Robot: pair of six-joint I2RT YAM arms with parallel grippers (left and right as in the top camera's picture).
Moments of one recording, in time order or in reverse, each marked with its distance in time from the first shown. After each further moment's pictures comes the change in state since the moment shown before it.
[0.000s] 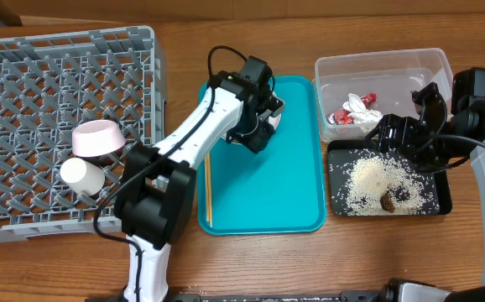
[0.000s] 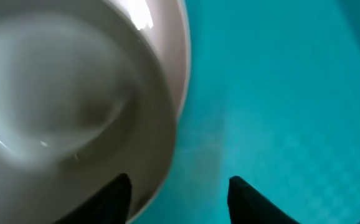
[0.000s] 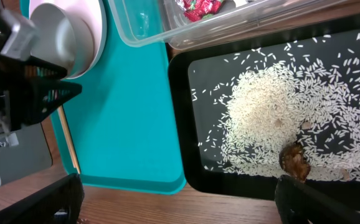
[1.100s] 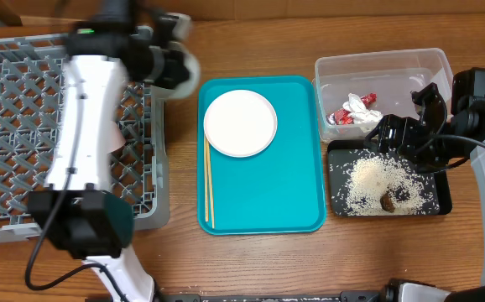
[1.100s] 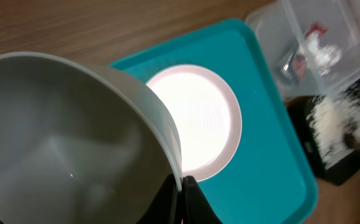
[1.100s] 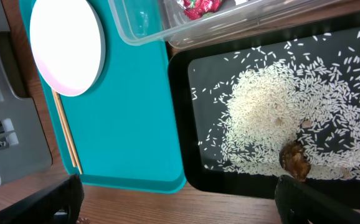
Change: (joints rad) left arm 0.498 -0.179 0.337 -0.235 0.380 0.056; right arm 0.000 0.000 0.000 -0.004 0.000 0.001
